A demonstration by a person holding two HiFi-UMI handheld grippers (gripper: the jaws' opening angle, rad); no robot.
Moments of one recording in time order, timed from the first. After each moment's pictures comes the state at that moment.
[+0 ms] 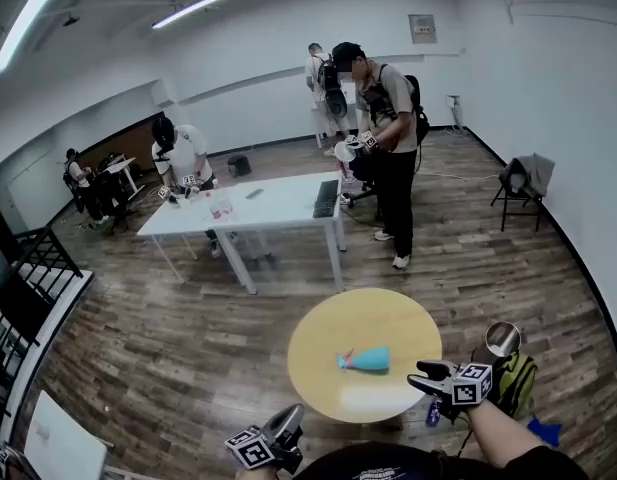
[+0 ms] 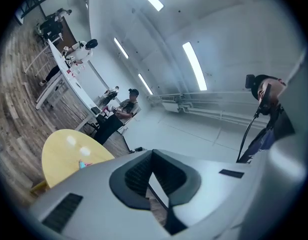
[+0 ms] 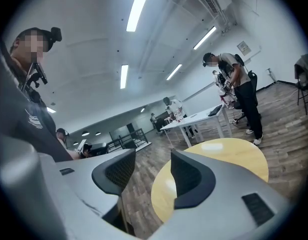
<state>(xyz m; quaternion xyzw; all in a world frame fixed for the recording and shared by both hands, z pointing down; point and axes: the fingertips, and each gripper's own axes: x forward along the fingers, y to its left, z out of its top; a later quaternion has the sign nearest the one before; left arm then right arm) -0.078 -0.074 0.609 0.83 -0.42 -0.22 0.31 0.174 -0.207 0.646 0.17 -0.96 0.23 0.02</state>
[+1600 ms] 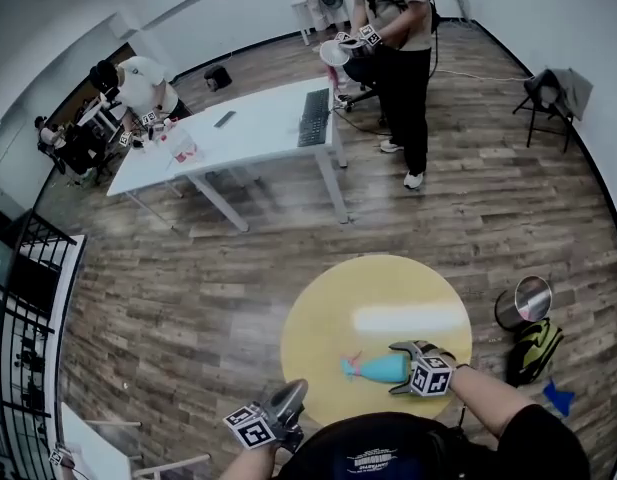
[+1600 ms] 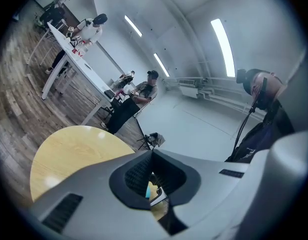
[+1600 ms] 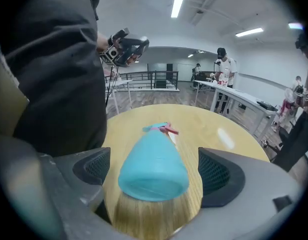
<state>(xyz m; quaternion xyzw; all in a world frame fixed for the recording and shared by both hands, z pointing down) -0.129 -0.453 0.737 0.80 -0.43 -0.13 0.40 0.035 -0.484 0.942 -0.07 -0.93 -0.03 0.37</state>
